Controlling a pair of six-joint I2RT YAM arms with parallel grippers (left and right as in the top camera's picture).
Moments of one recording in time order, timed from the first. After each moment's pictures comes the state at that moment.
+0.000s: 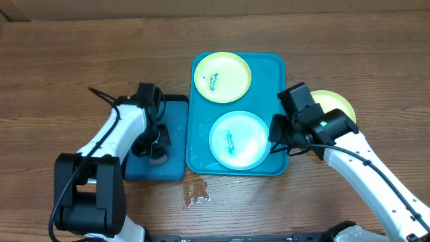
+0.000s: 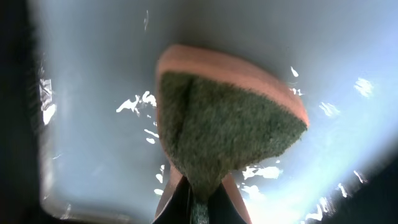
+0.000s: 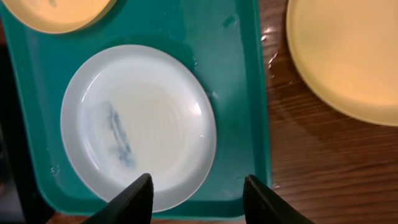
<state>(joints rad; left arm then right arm) -0.10 1.75 1.12 -1.04 -0.05 -0.42 0.44 1.39 1.09 -0.91 0.01 0.65</state>
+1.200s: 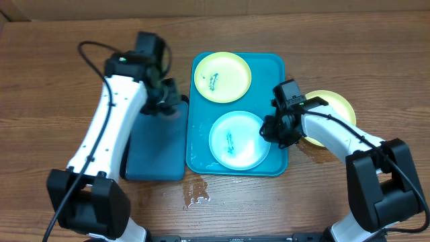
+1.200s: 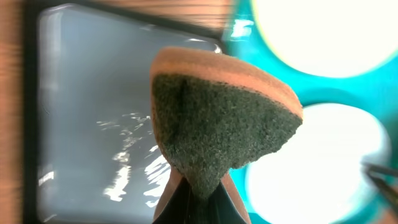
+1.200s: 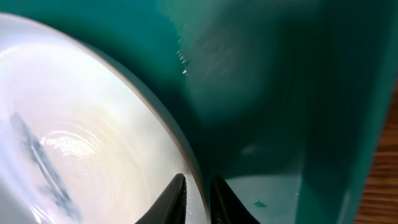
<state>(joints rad) -0.22 1.75 1.58 -1.18 0.08 -0.41 0.34 1.78 1.04 -0.66 -0.24 0.46</state>
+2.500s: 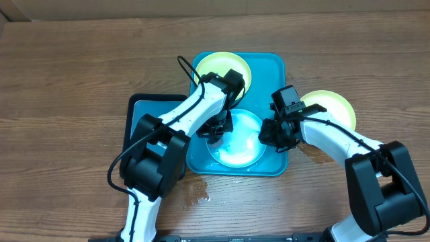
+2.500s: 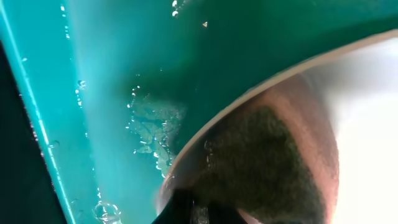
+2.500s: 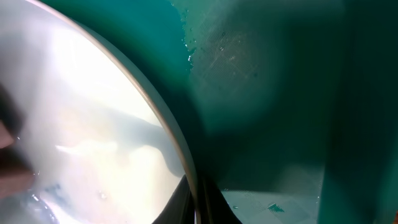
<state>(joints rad) -0.55 2.15 1.59 -1.14 -0.05 -0.69 0.35 1.77 0.97 -0.57 -0.25 0.52</state>
